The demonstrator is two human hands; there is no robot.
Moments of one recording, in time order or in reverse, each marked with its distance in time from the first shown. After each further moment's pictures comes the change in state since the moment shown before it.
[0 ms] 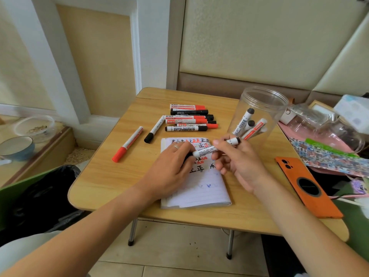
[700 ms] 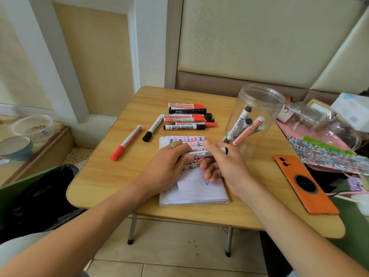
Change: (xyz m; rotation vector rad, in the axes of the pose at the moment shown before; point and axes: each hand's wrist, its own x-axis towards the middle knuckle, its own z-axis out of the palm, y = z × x) left_hand 0.003 -0.011 0.000 -0.084 -0.006 0.031; right_hand 0.000 0.019 0.022 -0.077 0.070 0.071
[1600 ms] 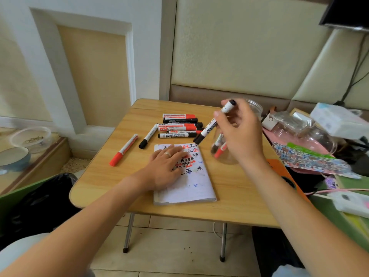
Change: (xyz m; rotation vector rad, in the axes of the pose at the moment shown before) left_hand 0.009 -0.003 -0.005 0.299 -0.445 -0.267; right_hand -0.003 -0.074 -0.028 -0.351 0.384 -0.687
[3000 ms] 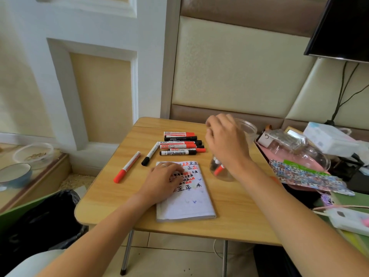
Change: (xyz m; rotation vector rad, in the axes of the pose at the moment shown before) left_hand 0.008 -0.007 0.003 -0.137 0.313 -0.018; right_hand 0.032 0.000 0.017 -0.849 -0.069 -0.519
